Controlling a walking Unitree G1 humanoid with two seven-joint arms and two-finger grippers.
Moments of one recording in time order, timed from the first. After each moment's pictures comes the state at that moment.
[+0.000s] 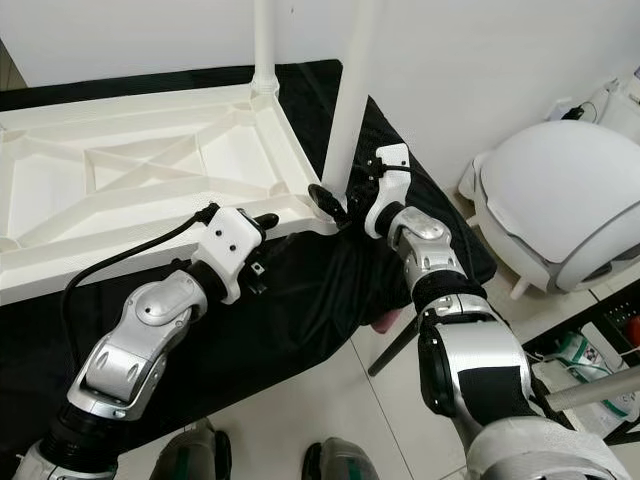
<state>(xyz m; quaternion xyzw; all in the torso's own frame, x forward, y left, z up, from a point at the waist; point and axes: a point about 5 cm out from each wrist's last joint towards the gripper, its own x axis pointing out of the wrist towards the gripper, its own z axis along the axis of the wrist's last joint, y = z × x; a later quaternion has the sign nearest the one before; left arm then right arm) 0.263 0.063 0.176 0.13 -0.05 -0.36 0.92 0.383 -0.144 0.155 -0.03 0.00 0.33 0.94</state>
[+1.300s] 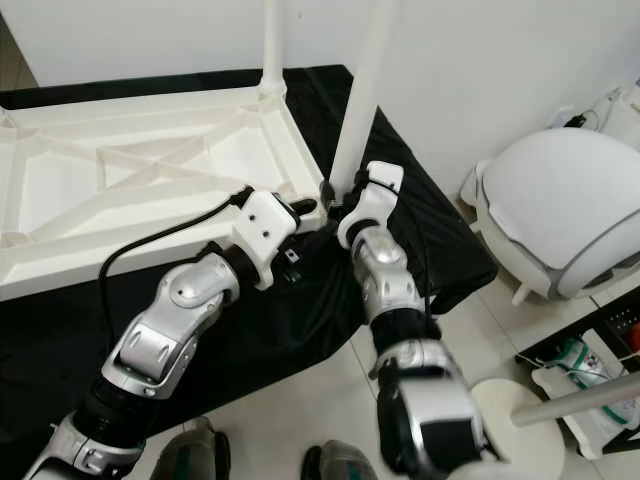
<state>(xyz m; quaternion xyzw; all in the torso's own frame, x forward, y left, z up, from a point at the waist) 0.268 0.030 0.189 0.11 -0.09 -0.41 0.90 0.350 -0.092 0.145 0.07 0.00 0.07 1.00</state>
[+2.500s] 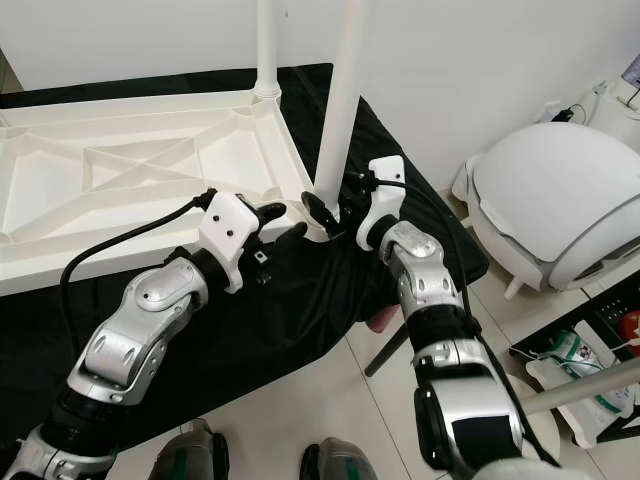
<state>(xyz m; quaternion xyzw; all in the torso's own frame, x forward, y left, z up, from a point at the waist) 0.263 0.065 0.180 0.10 -0.05 -0.38 0.92 0.363 -0.133 0.154 -0.04 -0.02 0.33 0.94</state>
